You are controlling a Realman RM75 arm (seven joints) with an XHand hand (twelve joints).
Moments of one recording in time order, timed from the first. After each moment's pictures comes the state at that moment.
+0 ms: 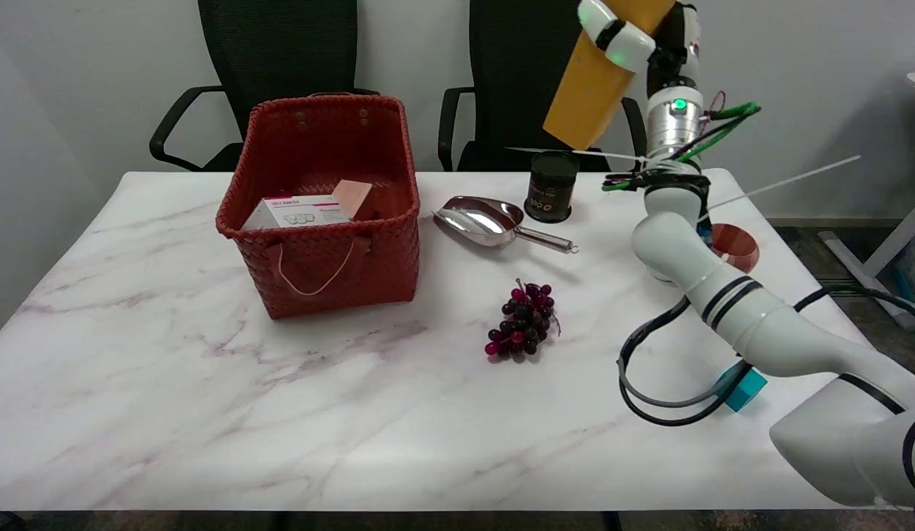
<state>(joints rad) 0.63 -1.10 -1.99 1.05 1.48 0.79 0.57</state>
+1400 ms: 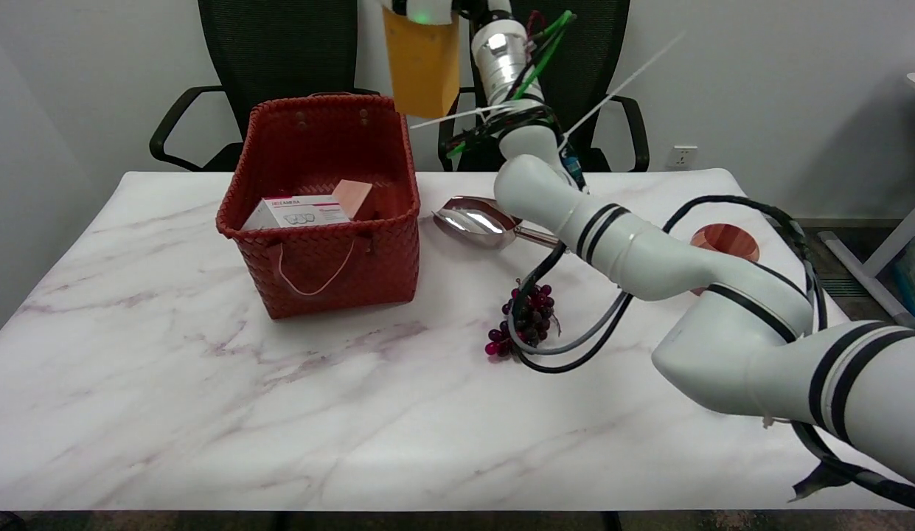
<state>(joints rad) 1.03 -1.42 -2.27 0.69 1.31 0.65 0.56</state>
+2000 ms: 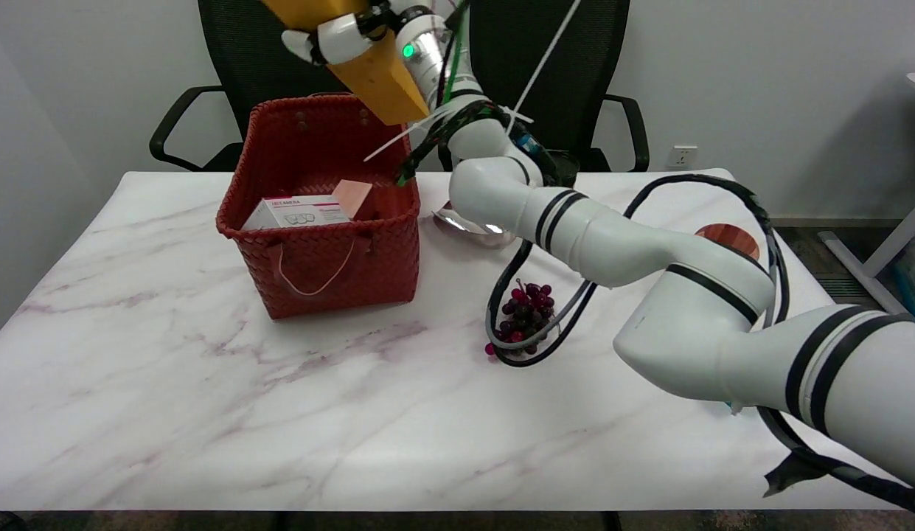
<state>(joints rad) 1.12 -1.56 -2.31 0.51 0.97 0.57 0.39</state>
